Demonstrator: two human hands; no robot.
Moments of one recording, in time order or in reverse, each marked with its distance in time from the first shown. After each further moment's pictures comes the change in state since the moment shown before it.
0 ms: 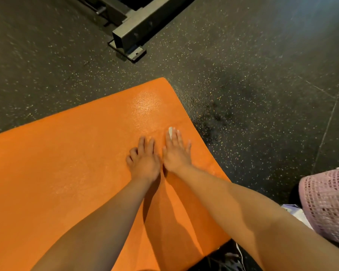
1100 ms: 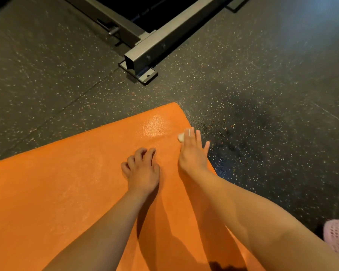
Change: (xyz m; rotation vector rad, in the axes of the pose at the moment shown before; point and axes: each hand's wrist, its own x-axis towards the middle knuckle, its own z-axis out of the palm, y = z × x) left_hand 0.084 -0.017 -0.027 -0.036 0.165 0.026; right_hand 0.105 0.009 -0.039 -0.050 0.229 0.136
